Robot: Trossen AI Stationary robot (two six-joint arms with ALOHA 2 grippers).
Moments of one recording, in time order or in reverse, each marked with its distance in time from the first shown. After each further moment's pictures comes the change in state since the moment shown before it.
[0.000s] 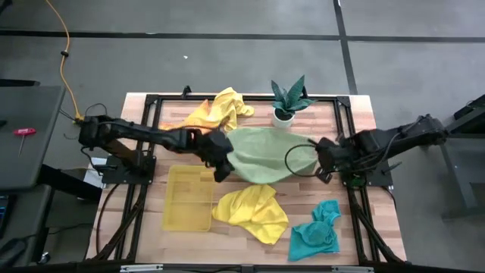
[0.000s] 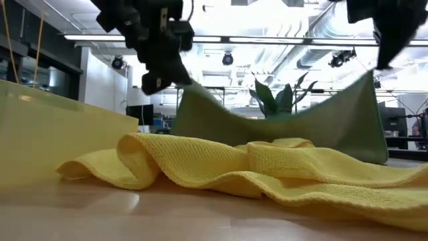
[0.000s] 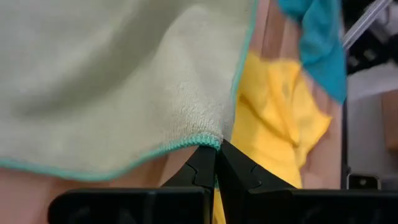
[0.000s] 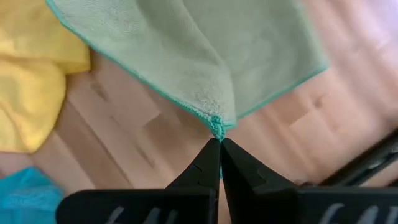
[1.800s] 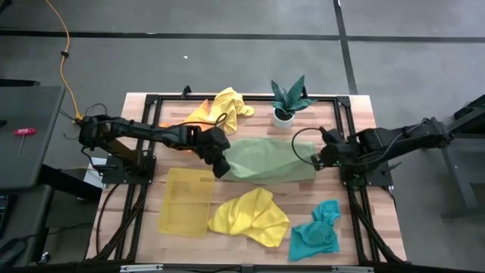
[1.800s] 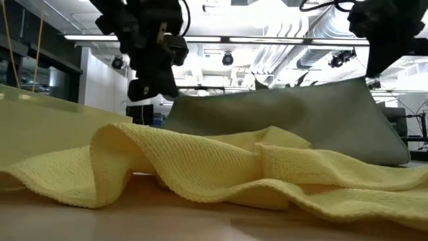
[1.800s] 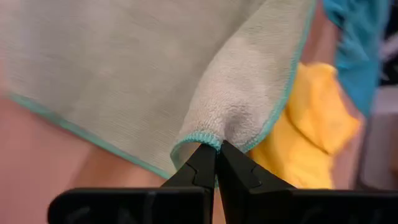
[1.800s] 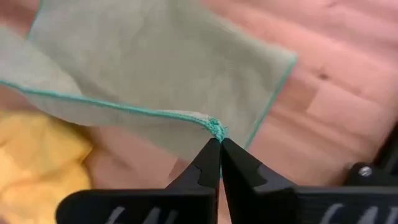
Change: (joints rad) left arm 0.070 -0.022 0.000 -0.117 -0.019 -0.071; right arm -0.100 -0.104 -0.075 0.069 0.106 0.374
